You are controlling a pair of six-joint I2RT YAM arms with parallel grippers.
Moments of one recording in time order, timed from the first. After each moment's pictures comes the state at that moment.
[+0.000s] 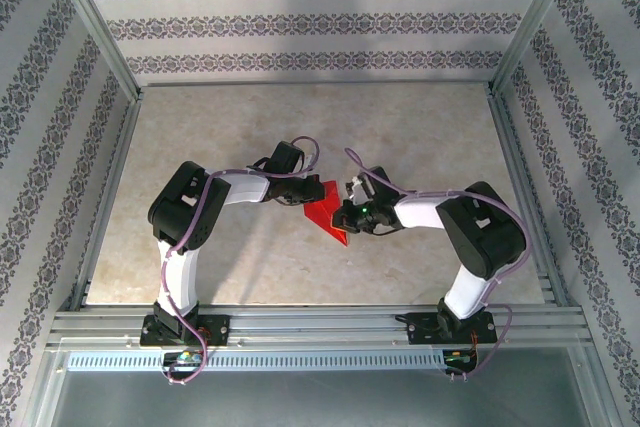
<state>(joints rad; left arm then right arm) -0.50 2.02 1.13 -0.01 0.51 -0.61 0.52 1.72 0.71 0.01 -0.59 0.73</state>
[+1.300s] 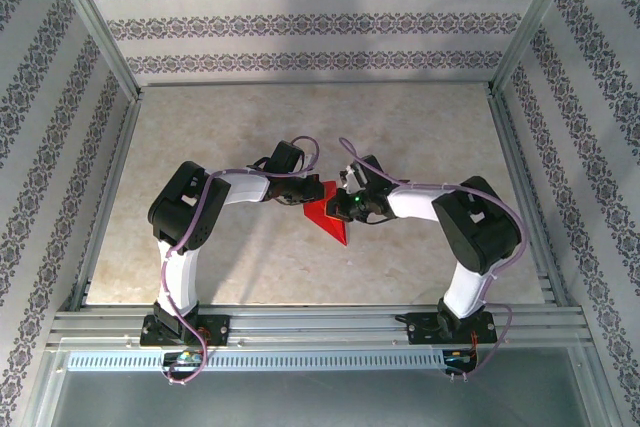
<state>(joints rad) -0.50 2.02 1.13 -0.02 0.51 -0.61 0.53 1.79 0.85 -0.02 -0.55 0.75</state>
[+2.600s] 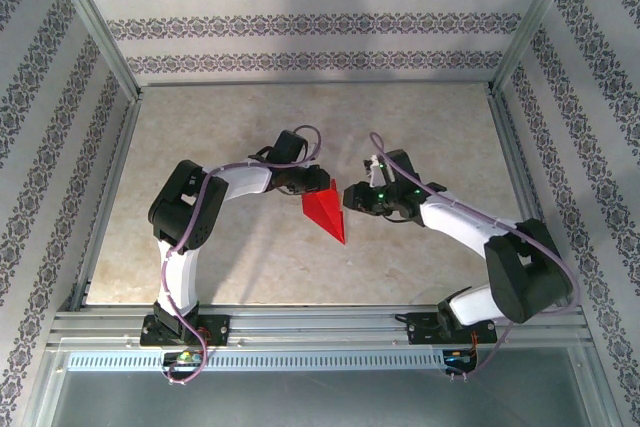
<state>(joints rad) -0.50 2.02 1.26 -0.13 0.48 -0.59 0.43 1.41 0.75 -0.20 -0.44 0.62</state>
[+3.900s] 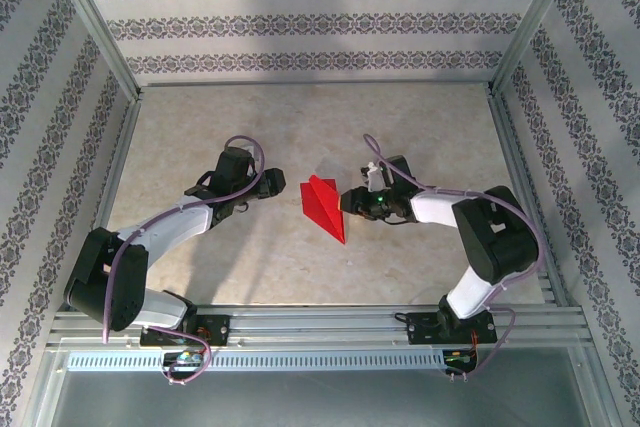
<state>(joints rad) -0.39 1.40 0.77 -0.08 0.10 -0.58 0.37 1.69 0.72 0.06 -0.65 0.60</state>
